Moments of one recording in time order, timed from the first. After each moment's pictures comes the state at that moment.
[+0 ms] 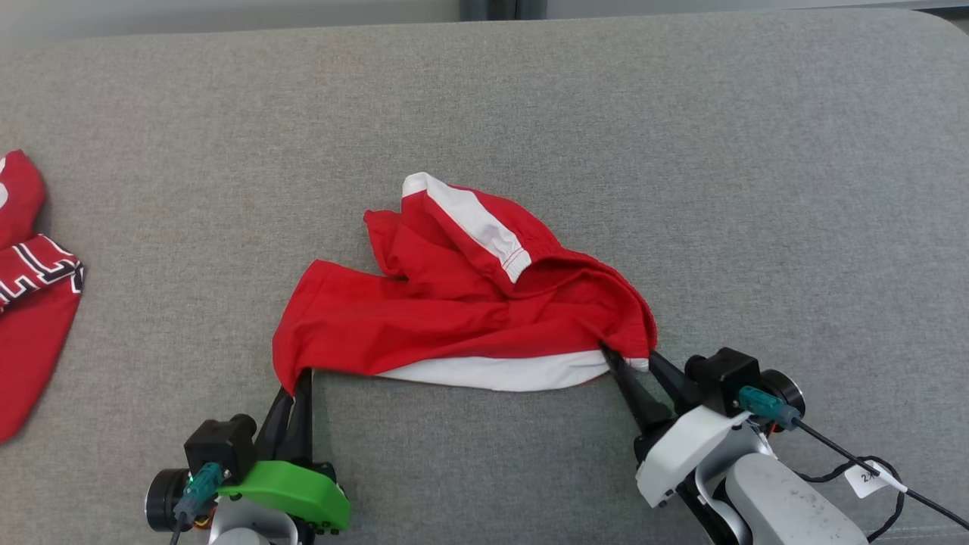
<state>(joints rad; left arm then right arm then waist) -0.12 0.05 -0.12 0.41 -0.25 -0.10 -0.26 -0.30 -0.20 0.51 0.46 0.37 0.13 -0.26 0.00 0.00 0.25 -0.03</state>
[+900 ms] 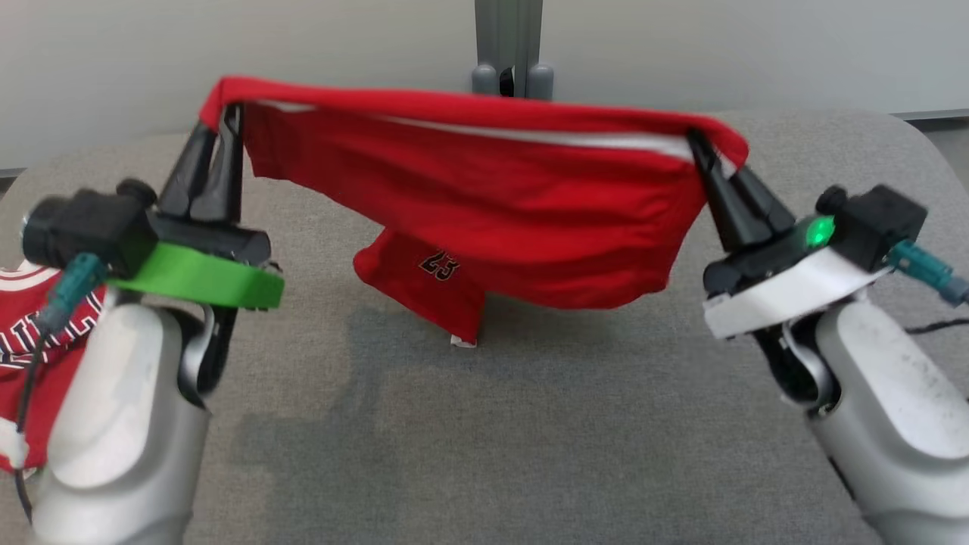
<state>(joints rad) -0.53 0.22 -0.19 0.24 -0.32 -0.13 -0.26 -0.47 -0.31 0.37 0.16 0.48 0.13 -0.26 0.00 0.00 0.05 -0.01</state>
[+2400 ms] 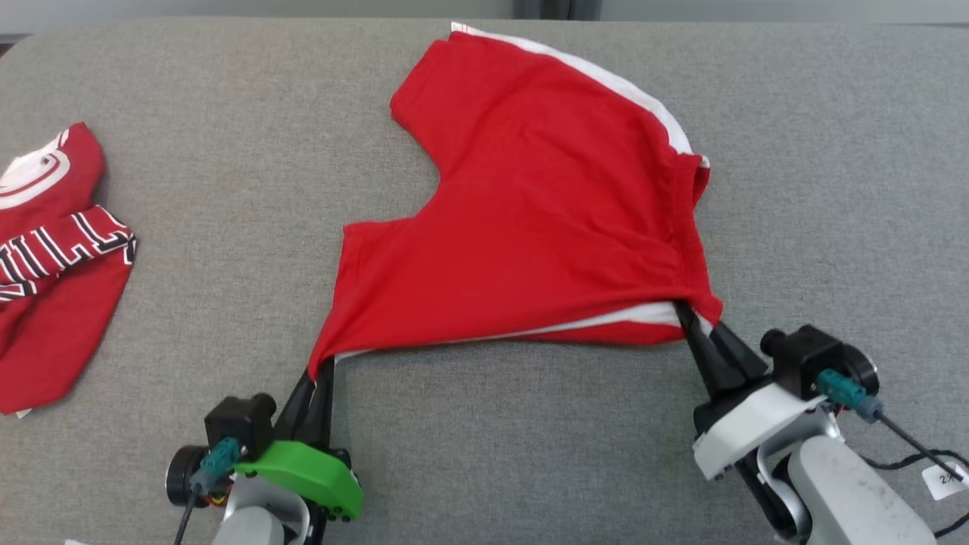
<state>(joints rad) -0.22 0.05 -0.16 0.51 -0.27 -0.13 -0.26 -0.26 -0.28 0.36 0.31 0.34 0.13 -0.26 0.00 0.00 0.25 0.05</state>
